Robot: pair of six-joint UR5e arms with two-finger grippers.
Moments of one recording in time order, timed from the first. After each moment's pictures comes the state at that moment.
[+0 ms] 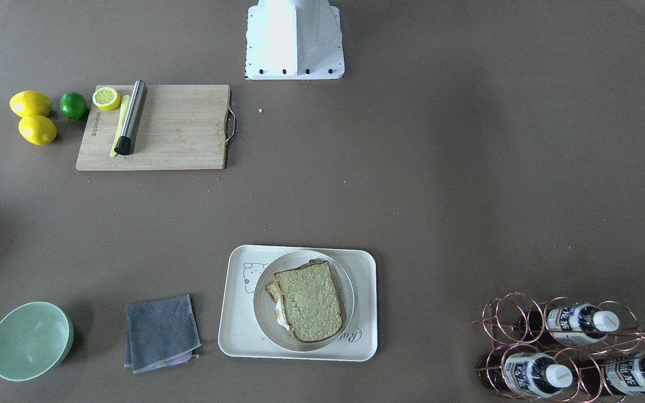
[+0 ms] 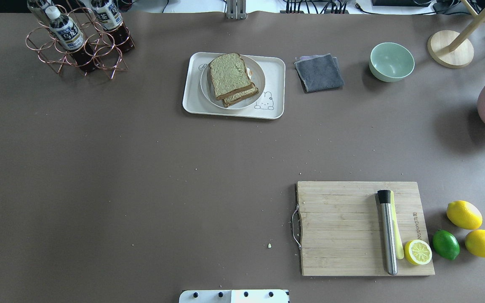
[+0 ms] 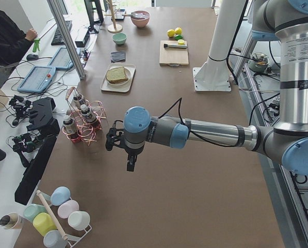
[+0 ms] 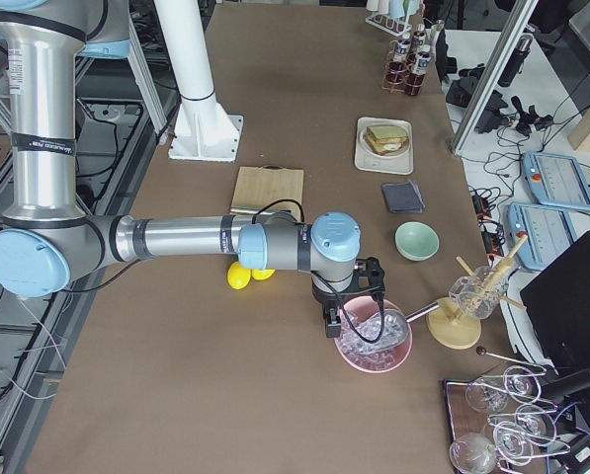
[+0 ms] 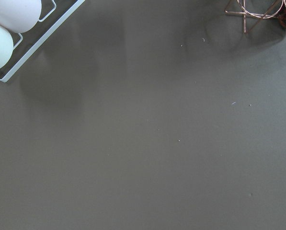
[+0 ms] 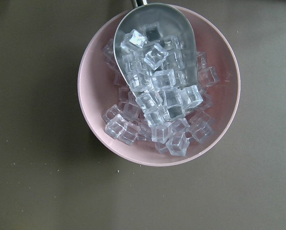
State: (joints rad) left arm -1.59 -1.48 -1.78 -1.69 -2.41 -0.09; right arm 1.59 -1.63 1.73 -1.62 2.34 -0.09
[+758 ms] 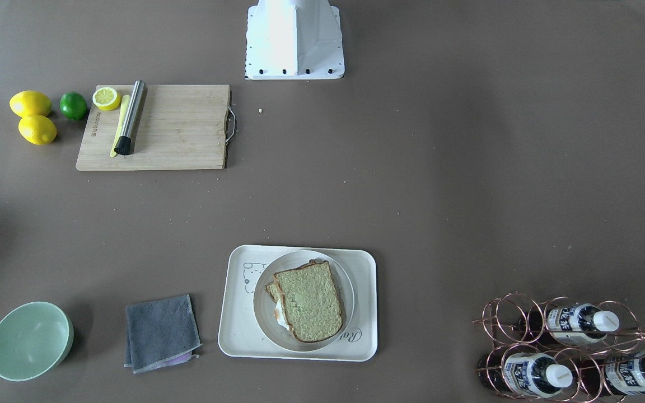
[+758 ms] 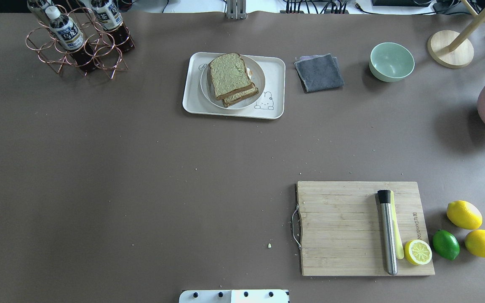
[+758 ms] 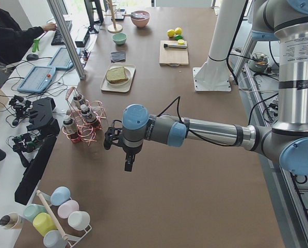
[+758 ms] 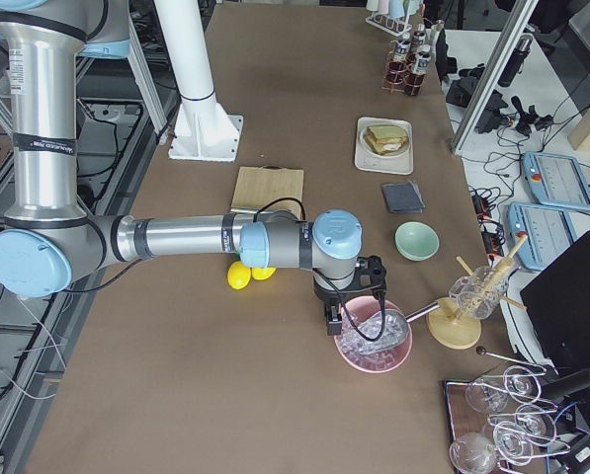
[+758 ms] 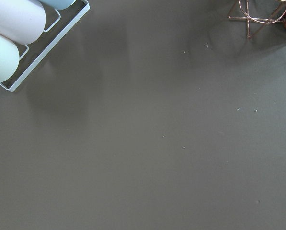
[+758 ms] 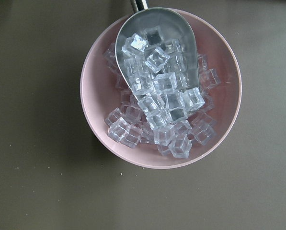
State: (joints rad) left arm -1.58 -1.49 -1.78 -1.69 -2.36 -0.09; right arm 1.59 -1.63 1.73 -1.62 2.34 -0.08
